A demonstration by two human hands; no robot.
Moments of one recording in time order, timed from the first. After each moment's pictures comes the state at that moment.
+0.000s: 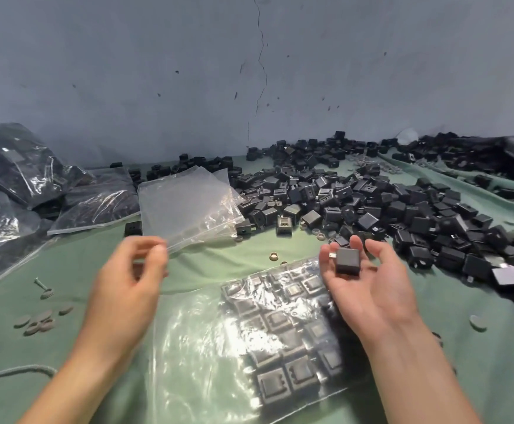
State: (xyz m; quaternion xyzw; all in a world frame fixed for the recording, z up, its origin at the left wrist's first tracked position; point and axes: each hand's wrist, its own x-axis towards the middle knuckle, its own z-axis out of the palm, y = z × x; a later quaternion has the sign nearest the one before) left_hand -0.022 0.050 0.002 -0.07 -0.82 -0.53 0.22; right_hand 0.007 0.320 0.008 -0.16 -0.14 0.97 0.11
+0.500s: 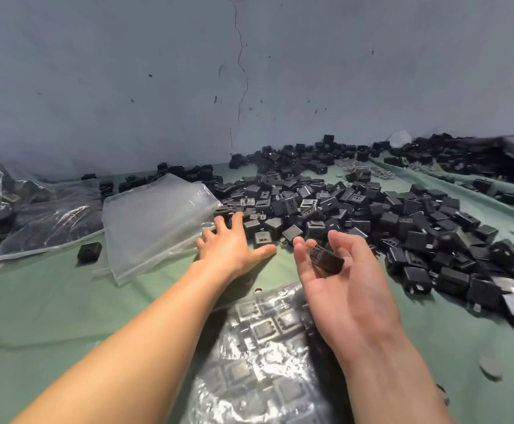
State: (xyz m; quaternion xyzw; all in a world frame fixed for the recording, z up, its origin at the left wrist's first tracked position) left_hand -0.192 0.218 -0.029 -0.06 -0.99 -0.12 0.01; right_hand -0.035 0.338 0.012 -0.13 -0.15 0.97 0.10
